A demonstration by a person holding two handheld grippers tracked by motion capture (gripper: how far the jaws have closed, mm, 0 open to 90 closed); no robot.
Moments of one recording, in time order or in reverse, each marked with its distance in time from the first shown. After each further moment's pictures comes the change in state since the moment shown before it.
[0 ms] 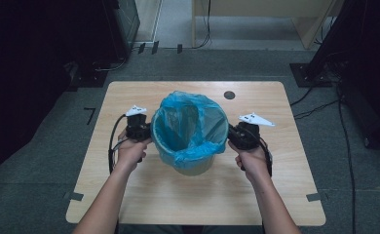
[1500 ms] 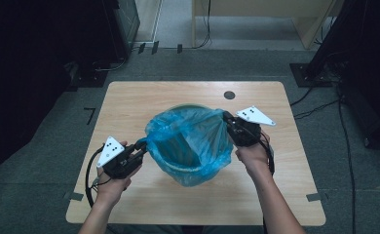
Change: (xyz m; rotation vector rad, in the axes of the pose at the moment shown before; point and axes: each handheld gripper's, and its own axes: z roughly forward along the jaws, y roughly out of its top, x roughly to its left) left arm -0.036 -0.055 -0.104 -0.314 -0.002 0.179; right arm 0.022 0.024 -0.019 -0.139 -0.030 -0.132
